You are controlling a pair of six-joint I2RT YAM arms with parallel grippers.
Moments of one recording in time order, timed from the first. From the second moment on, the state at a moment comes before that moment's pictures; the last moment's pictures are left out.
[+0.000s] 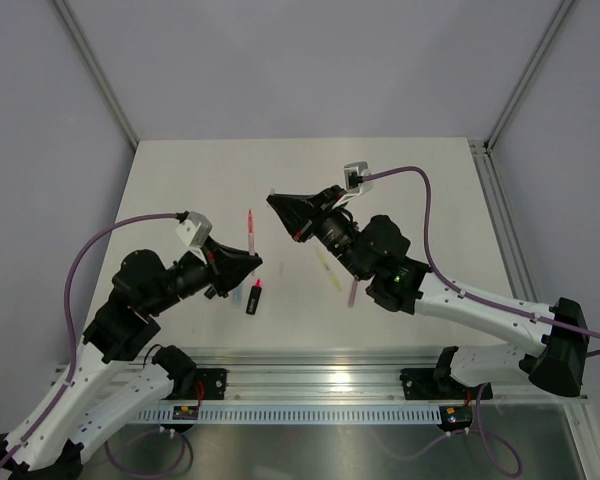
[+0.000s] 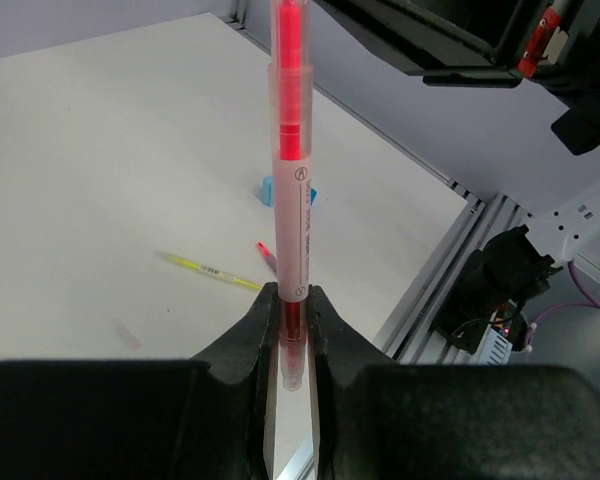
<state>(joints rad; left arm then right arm) -0.64 0.55 0.81 -0.32 0.31 -0.30 1.07 1.26 1.05 0.50 0.31 0.54</state>
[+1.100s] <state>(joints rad) -0.61 0.60 0.80 -0.30 0.42 -0.34 1.09 1.28 1.07 0.60 0.21 0.54</state>
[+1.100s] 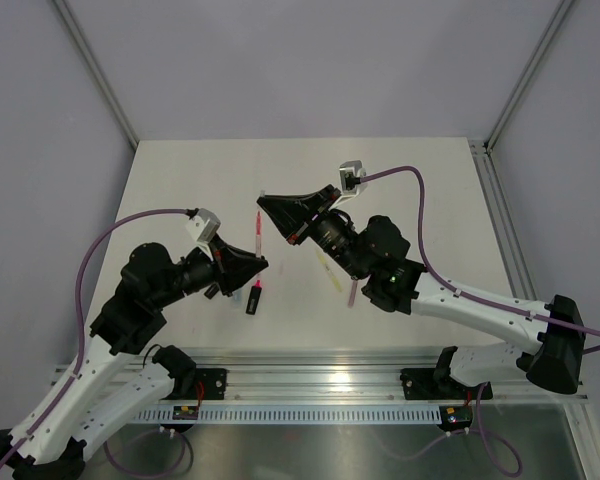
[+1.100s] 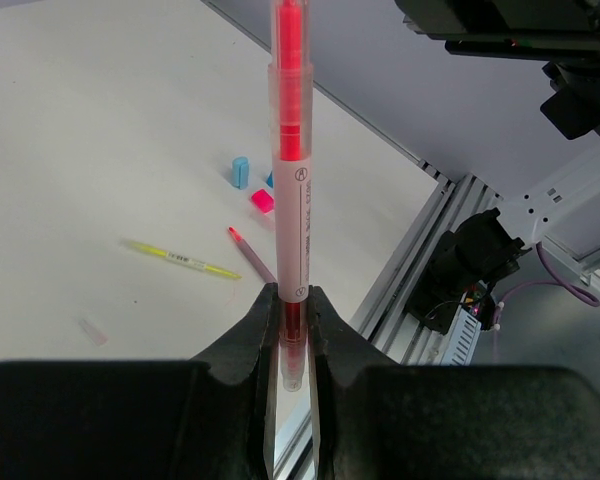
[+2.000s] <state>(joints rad) -0.60 0.60 0.80 -0.31 0.42 -0.34 1.09 1.30 1.07 0.58 0.21 0.54</state>
